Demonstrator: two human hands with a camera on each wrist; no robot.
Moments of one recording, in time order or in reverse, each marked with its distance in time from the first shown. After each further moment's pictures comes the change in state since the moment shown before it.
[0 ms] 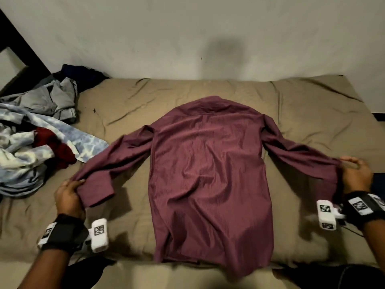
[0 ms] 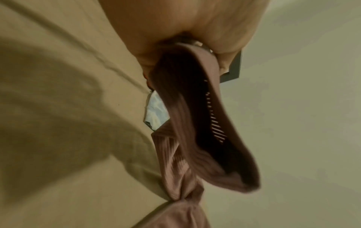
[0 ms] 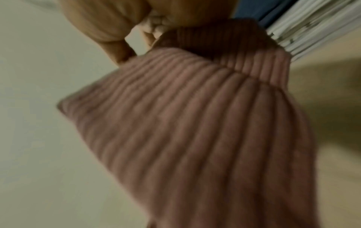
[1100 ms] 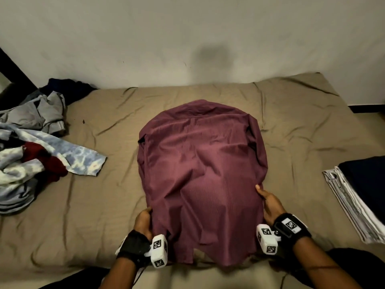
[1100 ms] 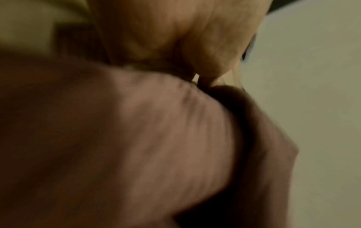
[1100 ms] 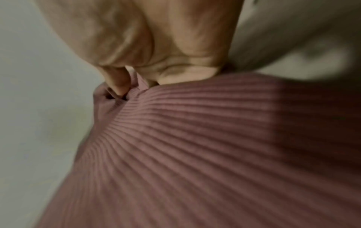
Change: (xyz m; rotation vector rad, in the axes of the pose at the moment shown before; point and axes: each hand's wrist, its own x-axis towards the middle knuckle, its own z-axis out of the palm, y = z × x) left_hand -0.171 -0.066 0.130 -0.074 -0.426 -0.808; right_hand -0.144 0.096 0.085 0.461 -0.580 0.721
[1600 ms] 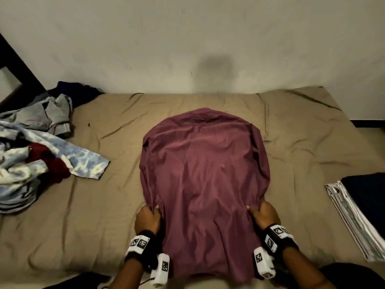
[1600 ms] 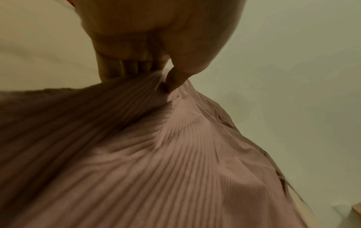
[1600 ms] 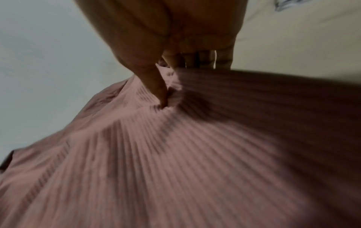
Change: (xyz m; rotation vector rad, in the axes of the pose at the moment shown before) left_hand 0.021 0.007 0.003 1.101 0.427 0.578; right_hand 0.016 0.008 -0.006 -1.386 0.327 -0.354
